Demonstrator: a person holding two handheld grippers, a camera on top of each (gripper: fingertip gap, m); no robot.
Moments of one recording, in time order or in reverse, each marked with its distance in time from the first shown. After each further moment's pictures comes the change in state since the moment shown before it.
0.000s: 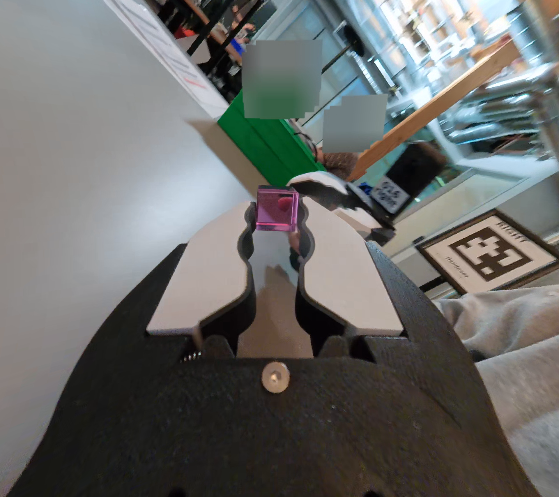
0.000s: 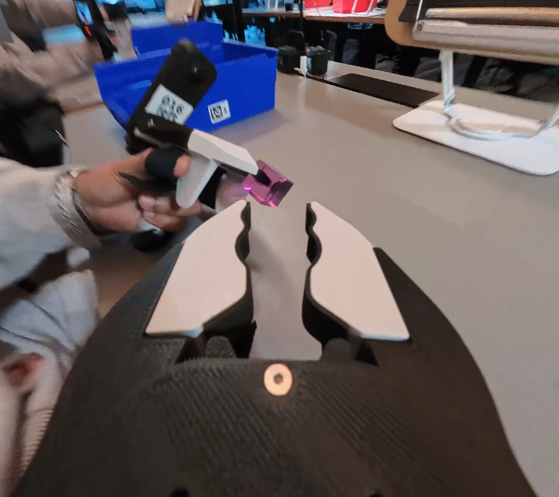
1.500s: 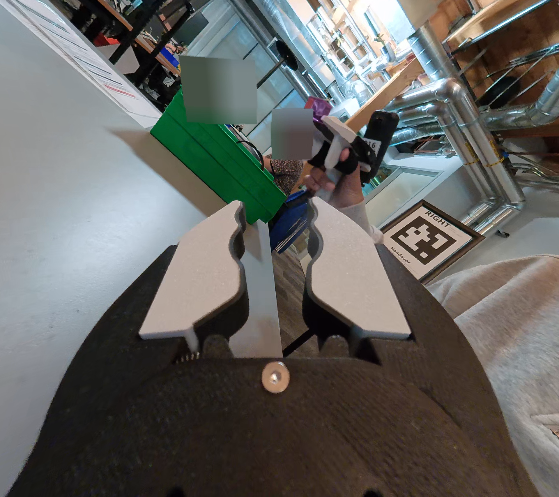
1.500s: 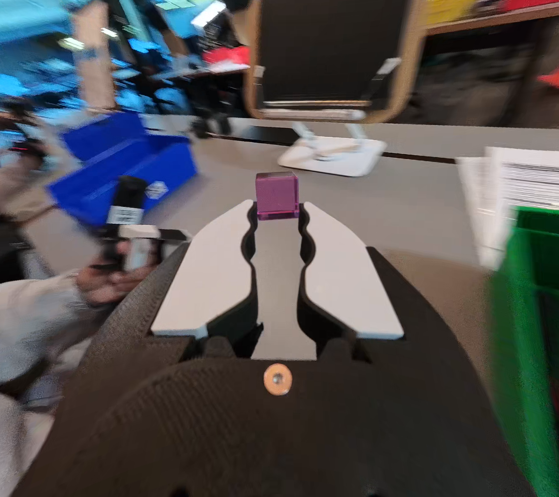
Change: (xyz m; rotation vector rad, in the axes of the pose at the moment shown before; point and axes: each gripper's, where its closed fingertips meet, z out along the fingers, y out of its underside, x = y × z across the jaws) left arm 0.036 0.004 0.009 0.036 0.219 -0.017; right arm 0.092 -0.088 -0.154 0.081 0.340 0.156
